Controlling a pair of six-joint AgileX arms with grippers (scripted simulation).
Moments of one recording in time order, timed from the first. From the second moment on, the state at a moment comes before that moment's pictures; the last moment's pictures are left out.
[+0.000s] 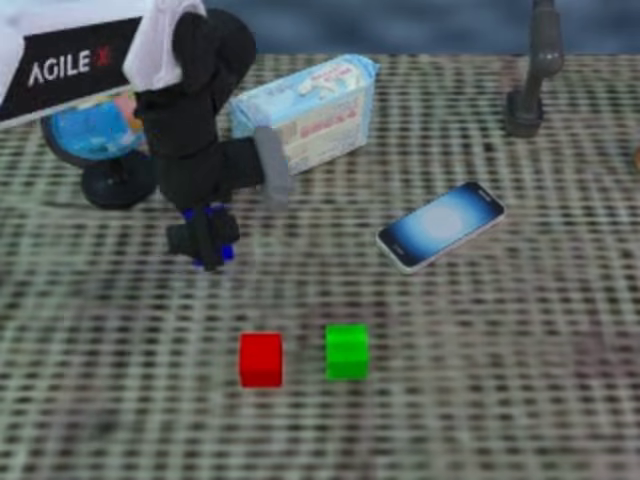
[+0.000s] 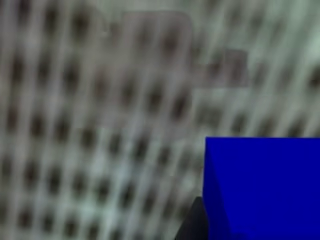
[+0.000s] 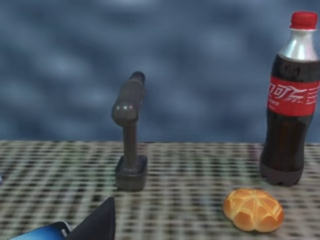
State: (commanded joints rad) left arm -0.41 2.16 1.66 -1.09 0.02 0.93; right arm 0.01 0.00 0.00 0.00 0.00 0.00
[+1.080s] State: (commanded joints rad) left arm -0.92 2.39 2.04 -1.20 0.01 0.66; right arm 0.01 0.00 0.00 0.00 0.00 0.00
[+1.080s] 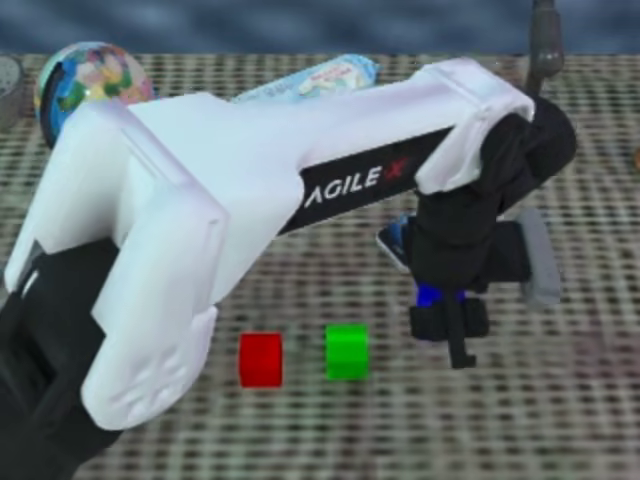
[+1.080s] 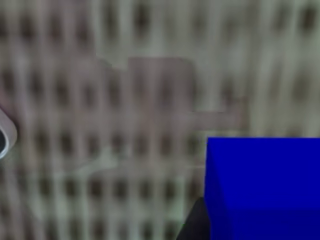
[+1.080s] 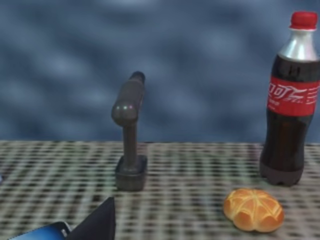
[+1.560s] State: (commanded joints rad) left arm -0.92 2.44 1.93 -1.04 0.01 0.66; right arm 0.01 0.00 0.00 0.00 0.00 0.00
